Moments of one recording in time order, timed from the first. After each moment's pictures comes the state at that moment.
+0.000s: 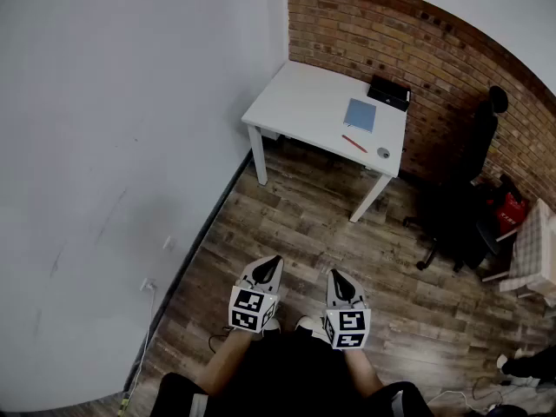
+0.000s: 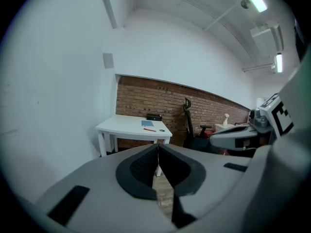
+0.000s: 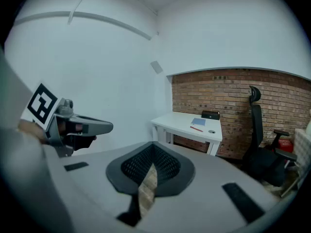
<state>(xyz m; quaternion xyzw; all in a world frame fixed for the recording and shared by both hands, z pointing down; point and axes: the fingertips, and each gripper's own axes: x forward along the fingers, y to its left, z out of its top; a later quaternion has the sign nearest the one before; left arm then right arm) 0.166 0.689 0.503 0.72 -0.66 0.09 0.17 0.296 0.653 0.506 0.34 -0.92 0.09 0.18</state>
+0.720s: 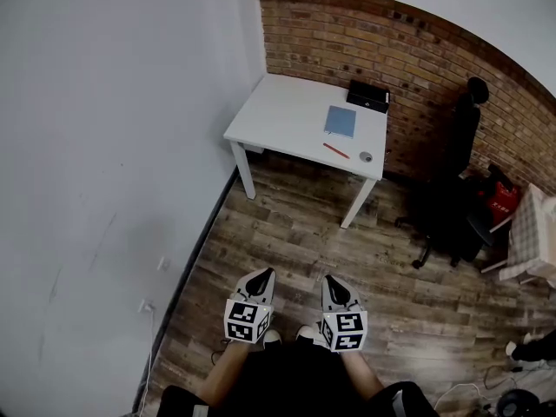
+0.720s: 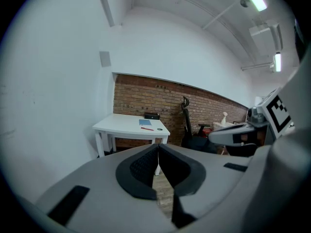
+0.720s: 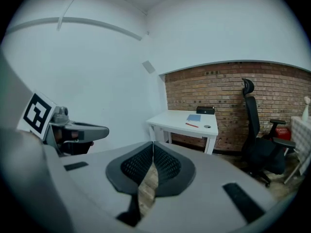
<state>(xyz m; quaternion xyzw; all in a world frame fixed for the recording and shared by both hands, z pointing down) 0.177 0.680 0.507 0.73 -0.66 0.10 0.17 0.312 0.637 0.510 0.37 -0.91 0.13 0.17</state>
